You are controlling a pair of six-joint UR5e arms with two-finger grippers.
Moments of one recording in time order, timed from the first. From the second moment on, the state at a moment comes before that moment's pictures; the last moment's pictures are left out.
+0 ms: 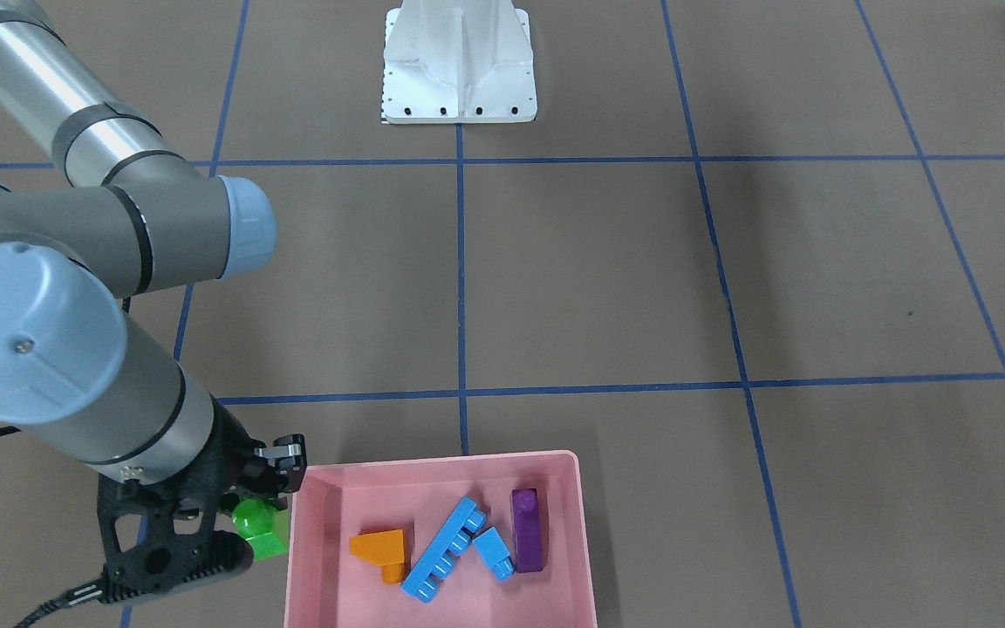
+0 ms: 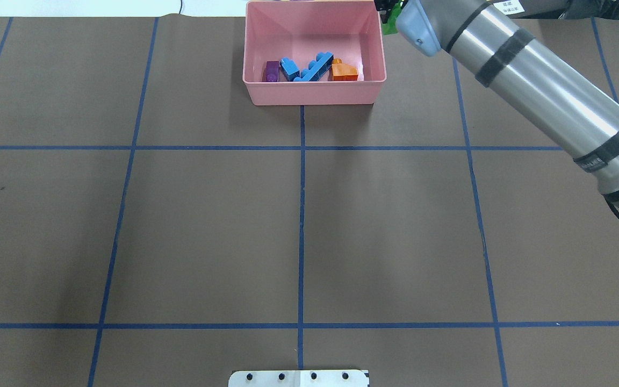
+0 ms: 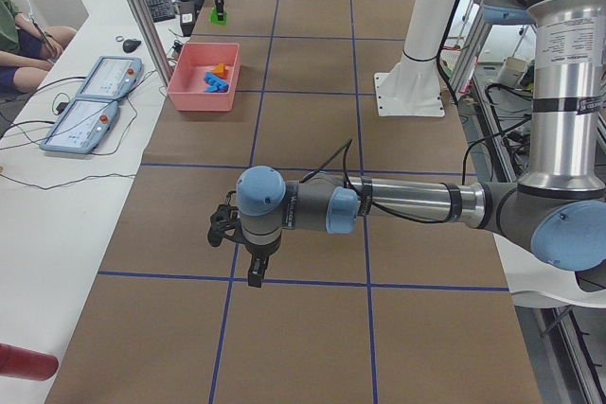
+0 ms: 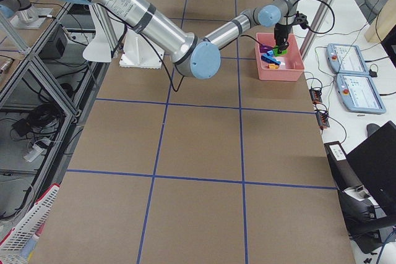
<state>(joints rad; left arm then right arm) -1.62 -1.51 -1.69 -1.61 -2.37 0.10 1.03 -0.49 1.01 -1.46 2.15 0.59</state>
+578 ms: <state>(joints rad) -1.62 -1.51 -1.69 -1.61 -2.37 0.10 0.97 -0.33 0.59 -1.17 2.06 0.80</state>
